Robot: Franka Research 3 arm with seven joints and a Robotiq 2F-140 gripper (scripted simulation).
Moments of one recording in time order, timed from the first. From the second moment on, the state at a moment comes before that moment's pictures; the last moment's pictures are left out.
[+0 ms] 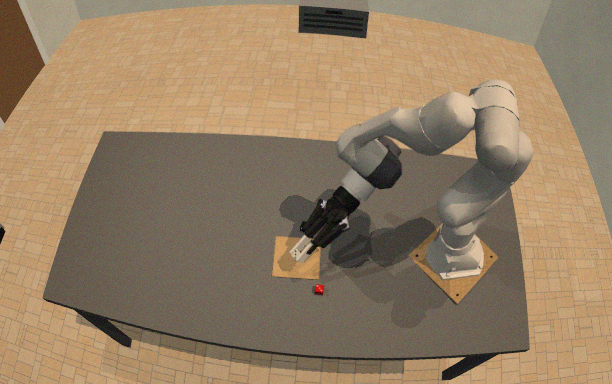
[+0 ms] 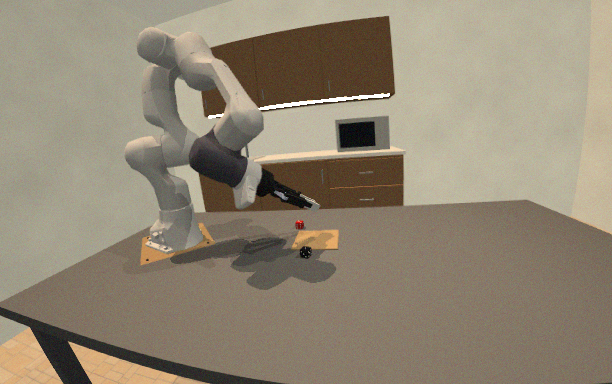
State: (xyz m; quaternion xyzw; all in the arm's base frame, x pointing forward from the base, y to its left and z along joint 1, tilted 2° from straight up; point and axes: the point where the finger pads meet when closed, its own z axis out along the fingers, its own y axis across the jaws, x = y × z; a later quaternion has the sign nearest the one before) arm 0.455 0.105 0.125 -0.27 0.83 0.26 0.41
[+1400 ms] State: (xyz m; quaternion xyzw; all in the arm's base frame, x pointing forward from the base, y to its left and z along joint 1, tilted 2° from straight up) arm 0.471 0.075 0.074 -0.25 0.81 0.19 0.49
